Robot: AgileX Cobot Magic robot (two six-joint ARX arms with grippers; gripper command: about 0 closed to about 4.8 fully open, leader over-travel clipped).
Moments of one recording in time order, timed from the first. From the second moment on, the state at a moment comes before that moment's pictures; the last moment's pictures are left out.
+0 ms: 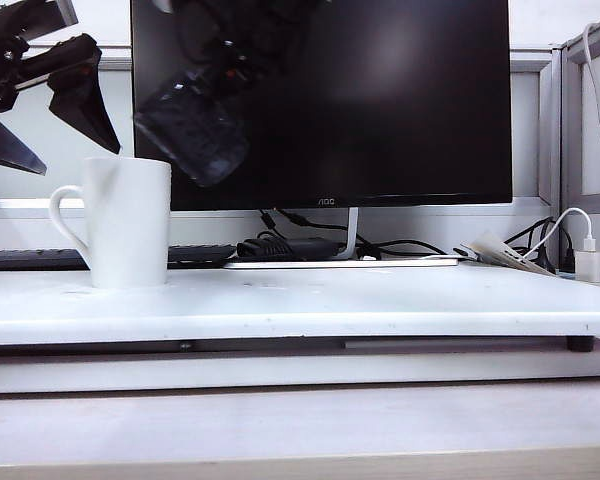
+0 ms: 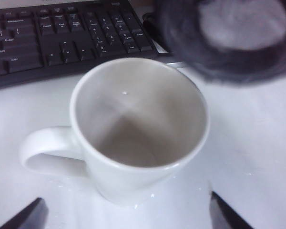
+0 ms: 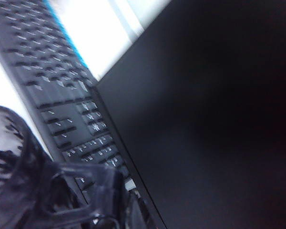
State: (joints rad) left arm -0.23 1.16 0.76 -0.08 0.13 -0.11; right arm 0.71 1.99 1.82 -0.10 0.09 -0.74
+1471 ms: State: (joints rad) left arm -0.23 1.16 0.76 -0.15 0.13 -0.11; right arm 0.74 1.99 1.82 0.02 0.21 -1.11
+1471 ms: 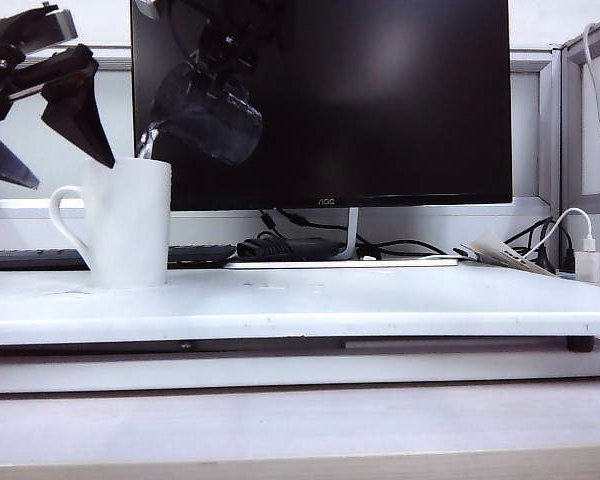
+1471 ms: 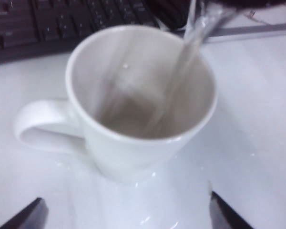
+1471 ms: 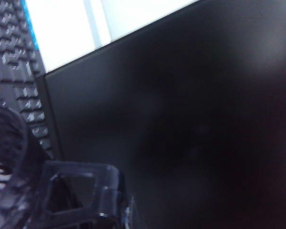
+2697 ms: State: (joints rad) left arm -0.23 1.16 0.76 -0.18 0.13 -0.11; right arm 0.77 1.99 1.82 0.07 0.21 -1.30
